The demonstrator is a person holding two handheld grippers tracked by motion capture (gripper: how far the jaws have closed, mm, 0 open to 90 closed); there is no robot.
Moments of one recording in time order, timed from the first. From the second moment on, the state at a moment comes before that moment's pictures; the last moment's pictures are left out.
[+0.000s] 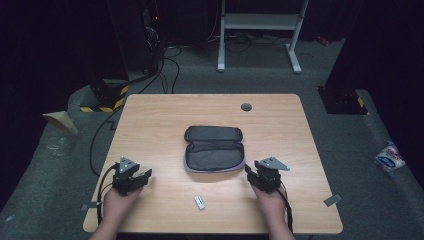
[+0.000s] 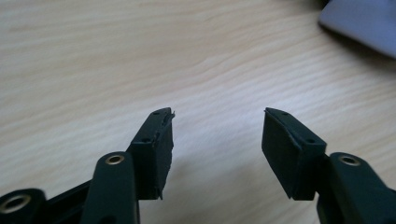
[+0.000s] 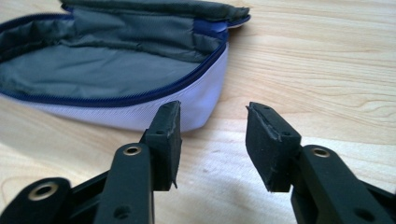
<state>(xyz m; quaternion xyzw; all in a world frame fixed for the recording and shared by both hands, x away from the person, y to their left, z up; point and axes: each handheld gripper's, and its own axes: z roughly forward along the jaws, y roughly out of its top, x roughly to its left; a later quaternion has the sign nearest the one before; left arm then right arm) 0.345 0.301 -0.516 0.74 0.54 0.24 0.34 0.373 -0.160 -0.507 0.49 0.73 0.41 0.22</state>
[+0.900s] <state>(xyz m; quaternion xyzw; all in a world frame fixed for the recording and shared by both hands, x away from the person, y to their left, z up) 0.326 0.307 -0.530 0.73 0.56 0.24 0.33 0.345 -0.129 -0.510 0.43 0.78 0.41 0.21</state>
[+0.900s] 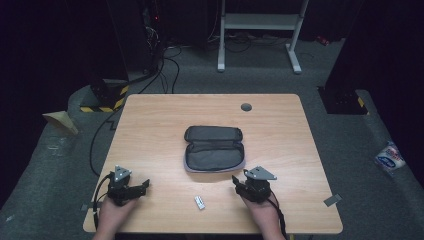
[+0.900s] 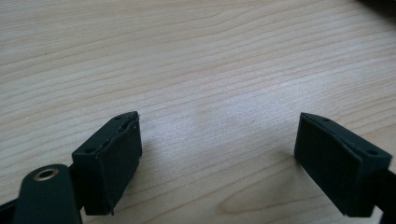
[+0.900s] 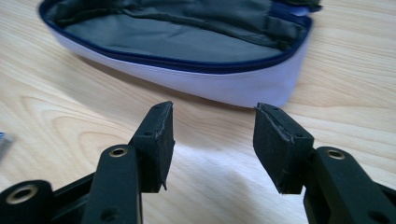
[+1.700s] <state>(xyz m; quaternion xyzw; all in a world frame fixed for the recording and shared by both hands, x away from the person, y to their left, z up) 0.325 0.304 -0.530 0.74 0.54 0.24 0.32 0.334 -0.087 -0.518 0.38 0.81 0.40 0.18</state>
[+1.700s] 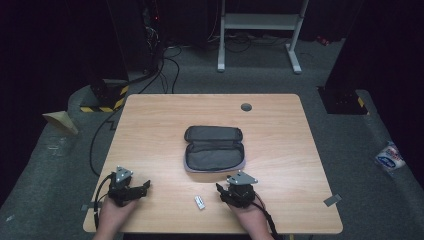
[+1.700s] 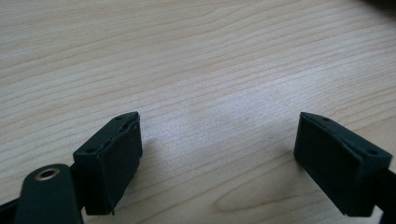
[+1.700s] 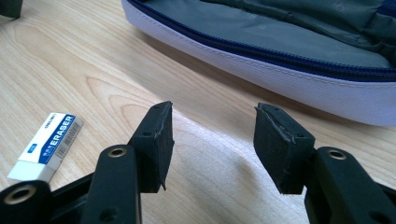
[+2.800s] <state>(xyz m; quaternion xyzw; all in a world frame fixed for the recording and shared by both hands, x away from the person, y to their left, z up) 0.325 0.304 -0.530 0.74 0.54 0.24 0.32 0.301 -0.041 -0.513 0.30 0.85 0.42 0.14</state>
